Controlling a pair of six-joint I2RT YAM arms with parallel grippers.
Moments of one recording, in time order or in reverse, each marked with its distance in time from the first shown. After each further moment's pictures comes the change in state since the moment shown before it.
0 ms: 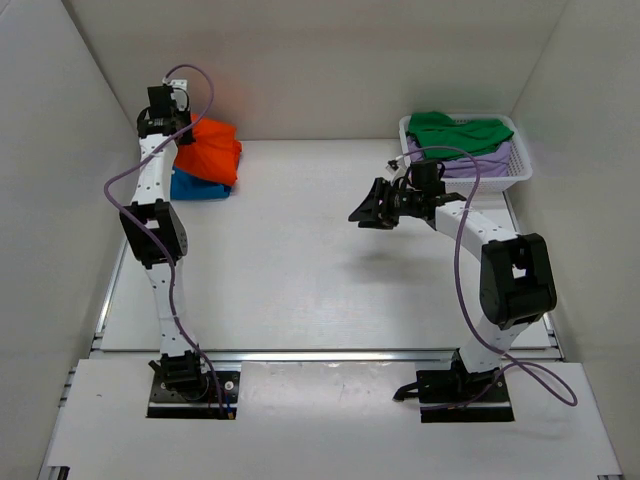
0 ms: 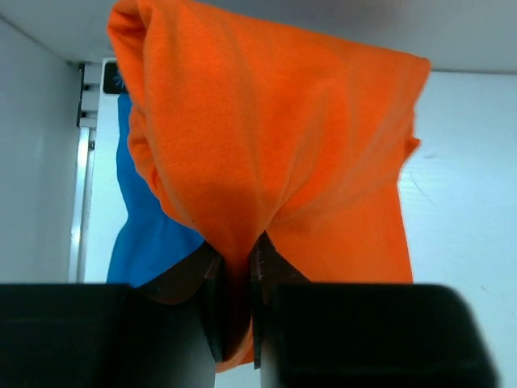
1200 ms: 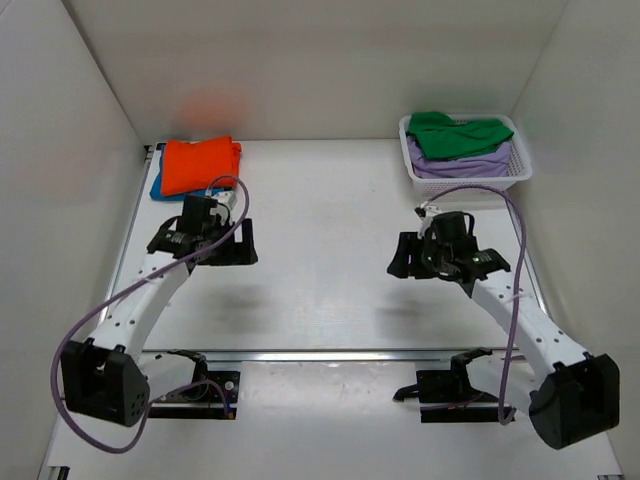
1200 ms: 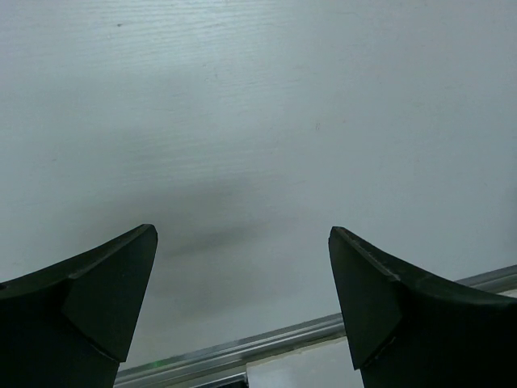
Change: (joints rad) left arm -0.336 -1.224 -1.495 -0.037 0.137 -0.316; right arm 0.087 -0.644 -0.386 -0.375 0.515 -0.297
